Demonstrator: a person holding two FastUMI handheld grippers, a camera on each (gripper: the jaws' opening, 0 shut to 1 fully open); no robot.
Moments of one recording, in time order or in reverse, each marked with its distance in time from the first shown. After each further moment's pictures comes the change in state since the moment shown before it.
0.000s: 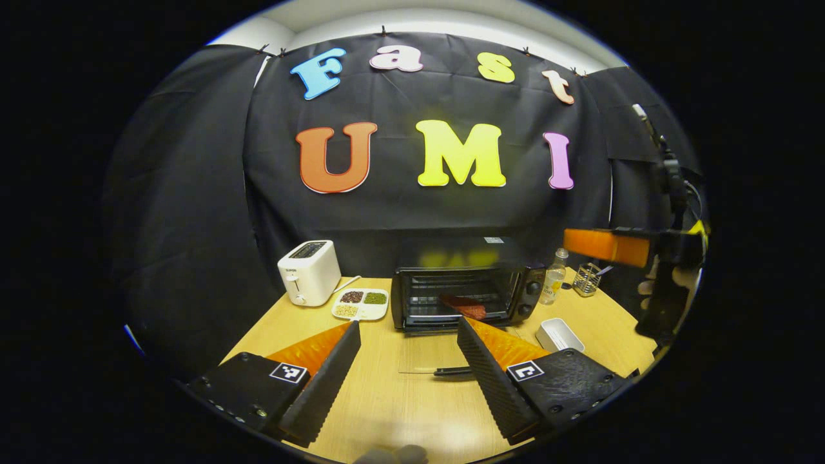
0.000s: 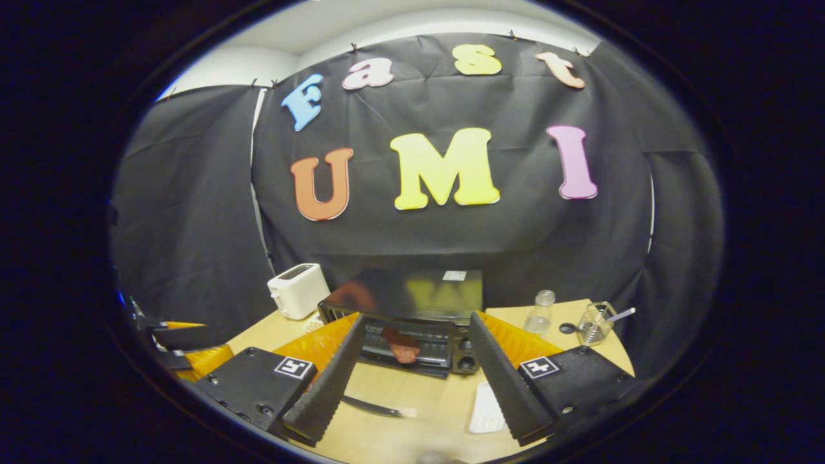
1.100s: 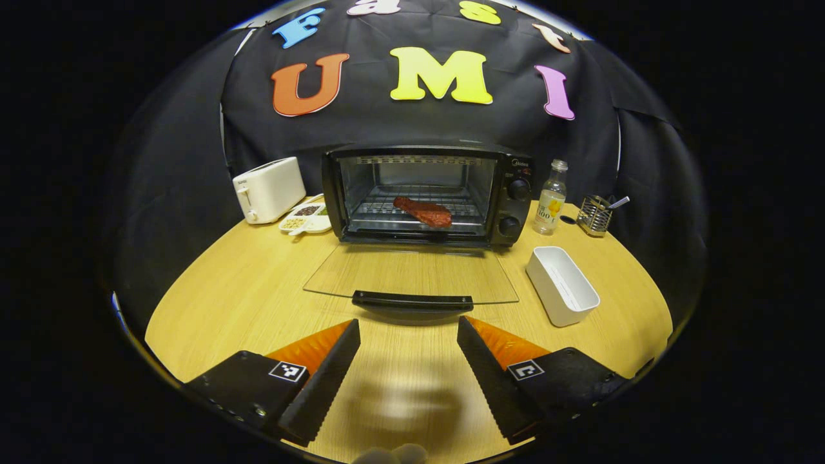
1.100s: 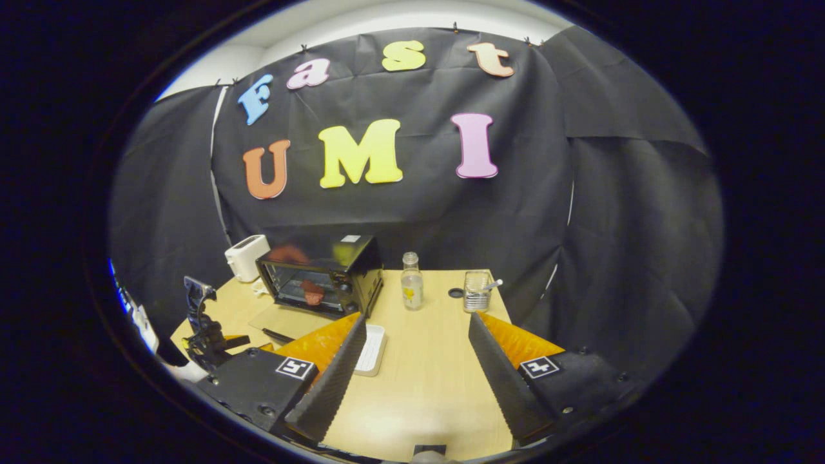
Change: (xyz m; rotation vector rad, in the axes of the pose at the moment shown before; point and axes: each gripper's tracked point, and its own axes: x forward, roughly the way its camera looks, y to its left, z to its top) left arm 0.076 -0.105 -0.162 -0.031 0.251 -0.011; right arm -0.161 -0.195 -0.026 -0.001 0.138 -0.222
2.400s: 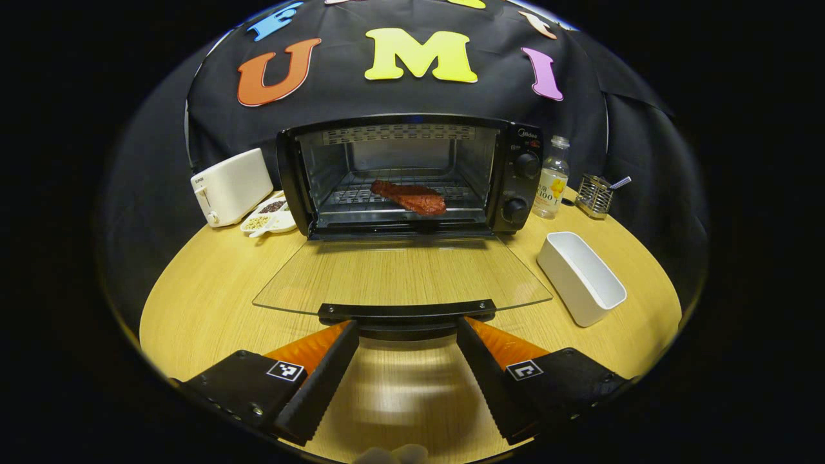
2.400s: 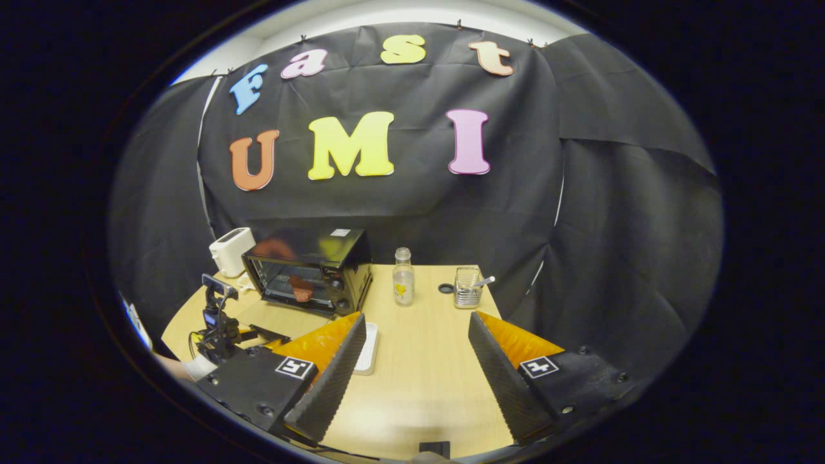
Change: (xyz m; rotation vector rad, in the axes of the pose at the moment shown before) left arm 0.051 0.002 -0.003 0.064 0.051 -0.063; right arm 0.006 0.013 0.000 0.001 0.024 -0.064
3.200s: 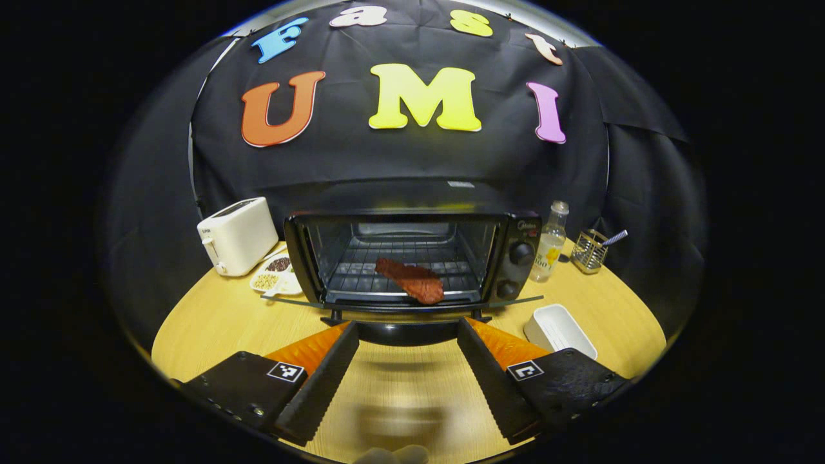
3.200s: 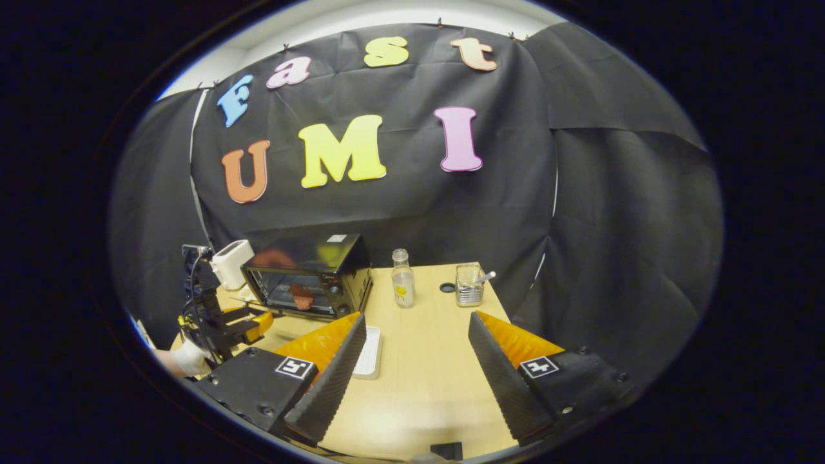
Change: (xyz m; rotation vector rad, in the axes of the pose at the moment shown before) left arm -0.011 0.006 0.113 -0.028 -0.171 0.010; right arm 0.006 -0.008 -0.003 0.081 -0.015 0.002
